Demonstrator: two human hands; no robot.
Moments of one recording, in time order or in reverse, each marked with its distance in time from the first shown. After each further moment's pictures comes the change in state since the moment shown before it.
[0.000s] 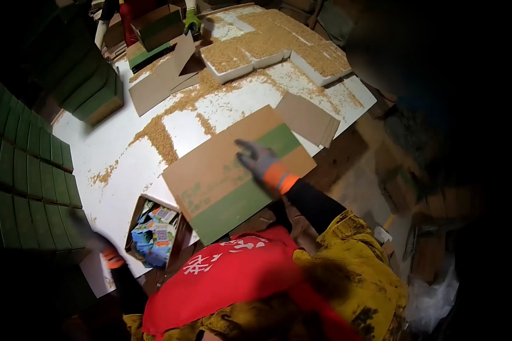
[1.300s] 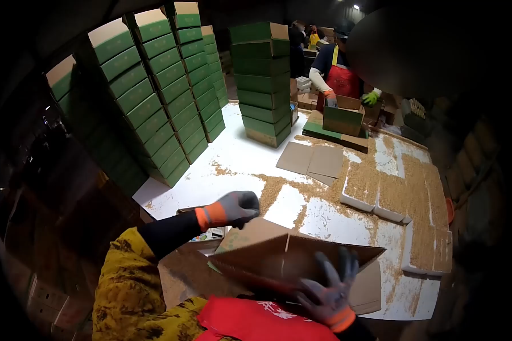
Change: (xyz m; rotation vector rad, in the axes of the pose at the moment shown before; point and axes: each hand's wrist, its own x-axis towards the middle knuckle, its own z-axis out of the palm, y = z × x) left_hand 0.006 0.320 0.159 -0.071 -0.786 -0.672; right_hand -0.010 -0.062 -0.226 -0.523 -0.129 -1.107
